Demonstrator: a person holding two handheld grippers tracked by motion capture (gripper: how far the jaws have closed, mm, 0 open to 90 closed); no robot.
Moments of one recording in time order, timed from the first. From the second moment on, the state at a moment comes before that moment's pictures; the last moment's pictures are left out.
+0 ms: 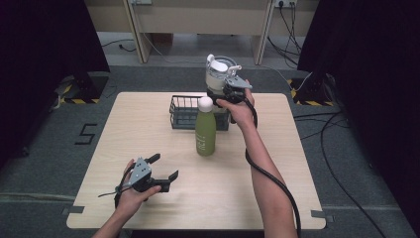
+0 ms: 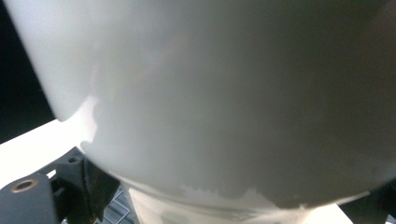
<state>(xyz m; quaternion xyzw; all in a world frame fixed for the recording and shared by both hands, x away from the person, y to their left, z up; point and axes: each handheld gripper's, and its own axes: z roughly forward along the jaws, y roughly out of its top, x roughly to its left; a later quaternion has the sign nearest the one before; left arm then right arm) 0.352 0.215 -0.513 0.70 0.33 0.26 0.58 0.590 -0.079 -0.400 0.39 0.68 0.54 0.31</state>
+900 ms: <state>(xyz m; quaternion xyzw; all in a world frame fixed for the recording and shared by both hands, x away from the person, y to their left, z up) 0.350 0.213 -0.514 0.70 0.32 0.26 0.58 0.594 -0.074 -0.427 0.39 0.69 0.52 0.31</state>
